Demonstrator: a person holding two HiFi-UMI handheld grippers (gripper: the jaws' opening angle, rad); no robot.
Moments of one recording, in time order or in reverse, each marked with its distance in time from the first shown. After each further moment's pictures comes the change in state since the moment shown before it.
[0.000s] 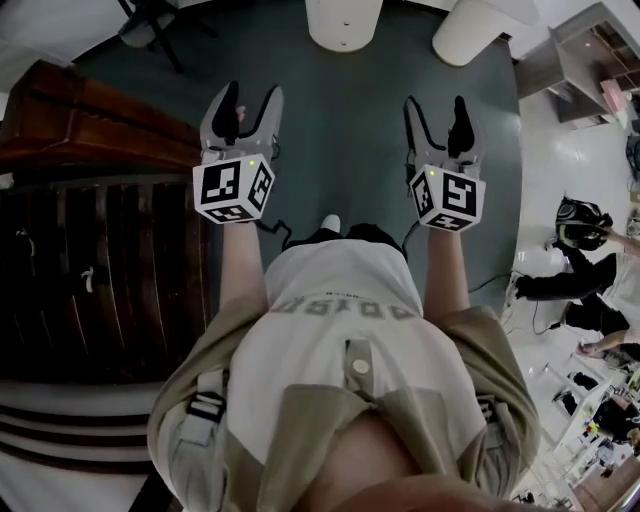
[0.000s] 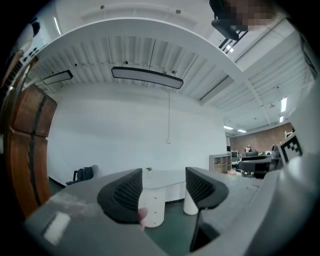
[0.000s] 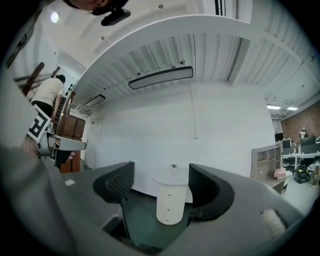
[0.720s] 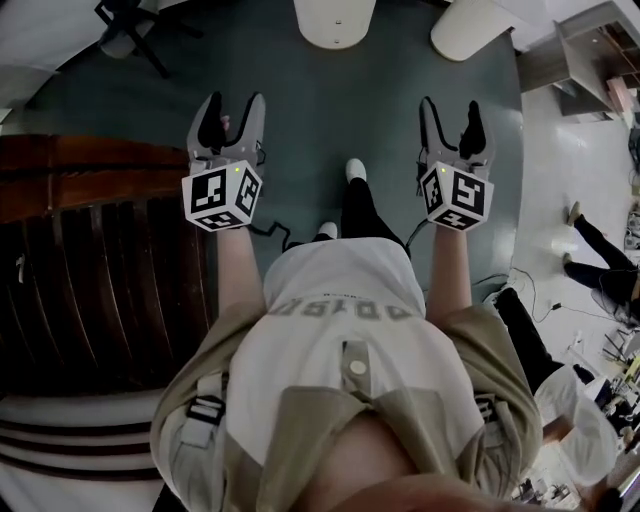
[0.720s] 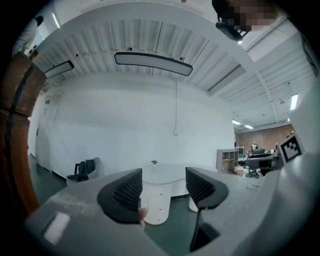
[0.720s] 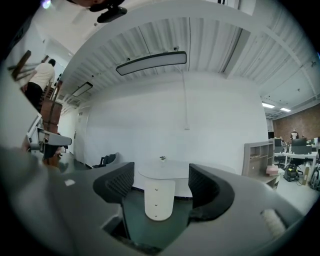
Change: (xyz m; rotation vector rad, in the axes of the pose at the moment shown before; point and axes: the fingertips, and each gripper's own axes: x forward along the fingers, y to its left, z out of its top) left arm 0.114 0.036 -0.035 -0.028 0.084 0.054; right arm 0.102 -0.092 -0.039 0.007 0.092 -0.102
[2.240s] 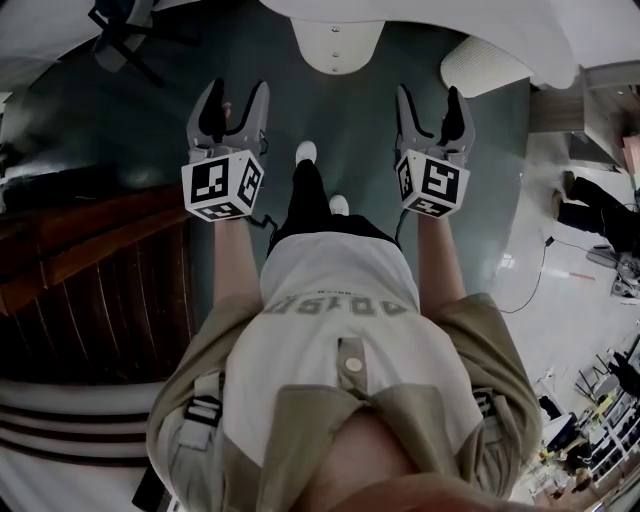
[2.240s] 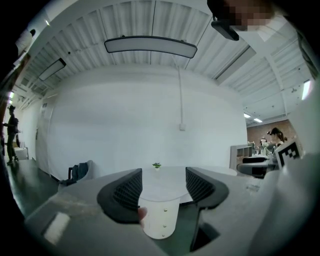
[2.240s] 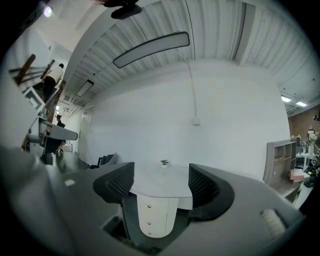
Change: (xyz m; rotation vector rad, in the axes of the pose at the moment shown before) left arm 0.265 -0.009 0.019 0.031 0.021 0.079; right arm 0.280 -0.069 -0.008 -0.020 -0.017 0.123
